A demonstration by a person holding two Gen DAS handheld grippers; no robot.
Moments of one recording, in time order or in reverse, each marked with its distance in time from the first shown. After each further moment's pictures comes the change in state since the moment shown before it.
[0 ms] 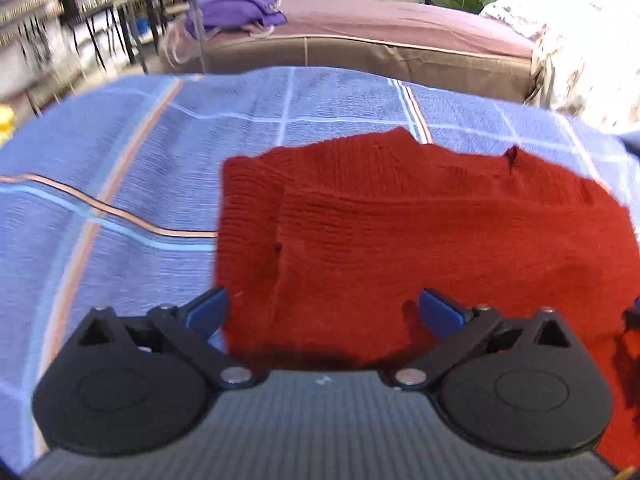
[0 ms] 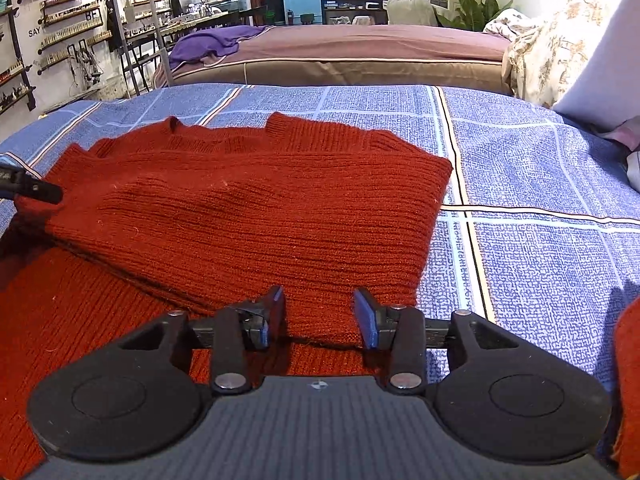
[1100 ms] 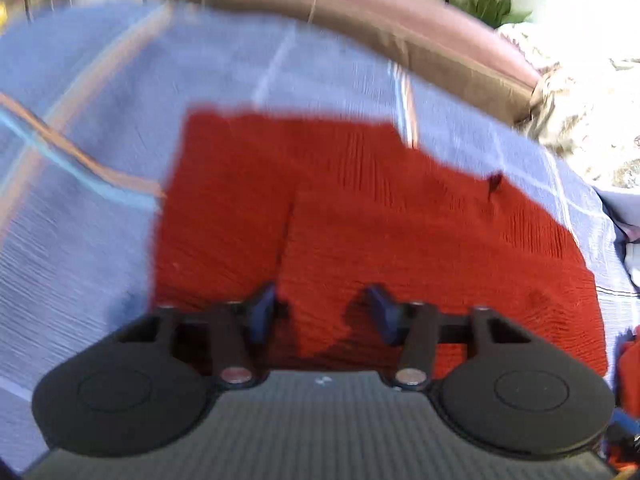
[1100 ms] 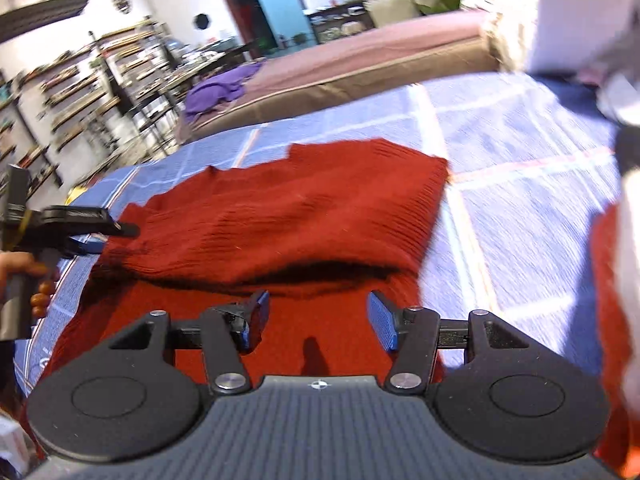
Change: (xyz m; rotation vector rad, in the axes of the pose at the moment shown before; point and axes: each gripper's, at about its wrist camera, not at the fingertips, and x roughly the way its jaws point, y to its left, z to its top) left arm 0.046 0.009 0.018 -0.271 0.129 -0.192; right arm -0.074 -0.023 -0.015 0.232 -0.024 0.134
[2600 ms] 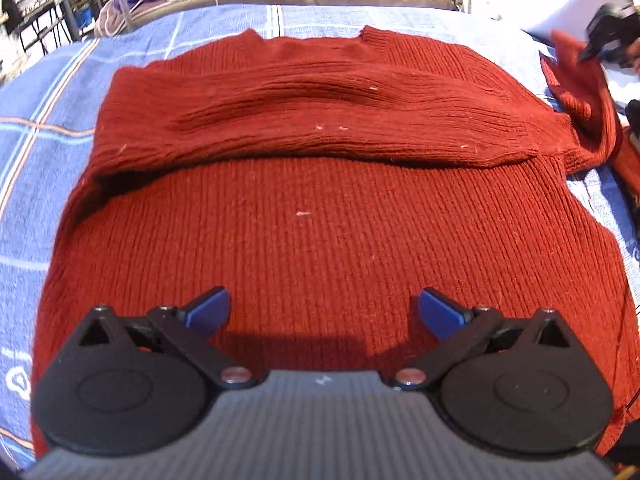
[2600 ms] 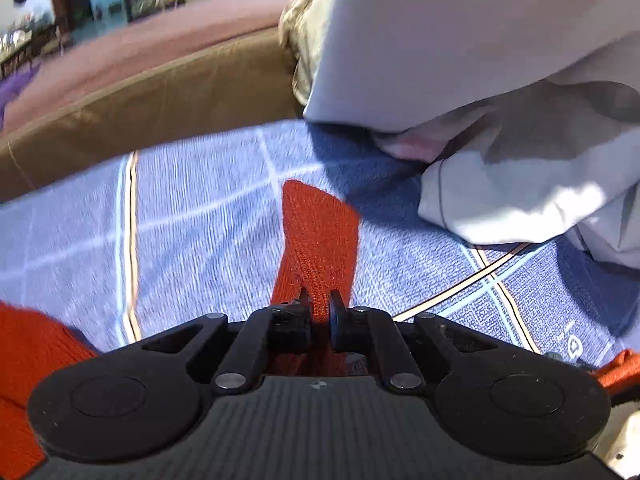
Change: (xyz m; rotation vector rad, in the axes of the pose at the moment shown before) left arm -0.054 -0.091 -0.161 0.375 0.036 0.097; right arm 0.049 -0.150 0.194 0.217 -0.013 -0.528
